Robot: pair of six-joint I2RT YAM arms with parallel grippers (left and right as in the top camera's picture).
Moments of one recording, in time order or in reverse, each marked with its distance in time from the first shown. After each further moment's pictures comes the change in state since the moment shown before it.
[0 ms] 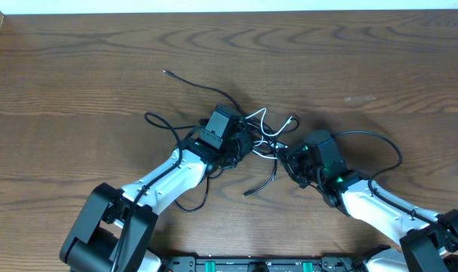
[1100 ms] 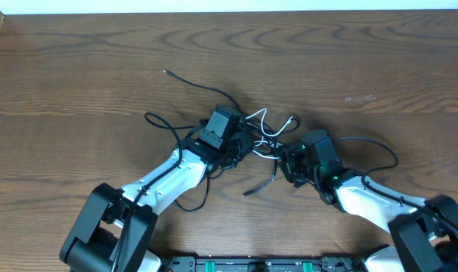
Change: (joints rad) left arm 0.000 0.000 0.000 0.000 0.005 0.000; right arm 0.000 0.098 0.002 0.097 -0.032 0.182
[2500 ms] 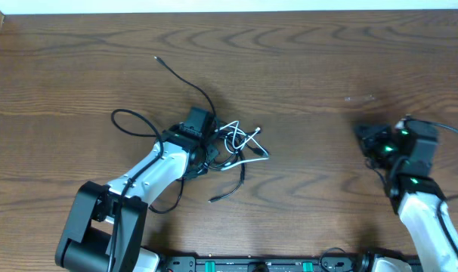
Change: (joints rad) left arm 0.171 0.000 0.000 -0.382 -0.244 0.104; right arm -0.688 -0.402 -0.001 -0.195 -0.137 -0.687
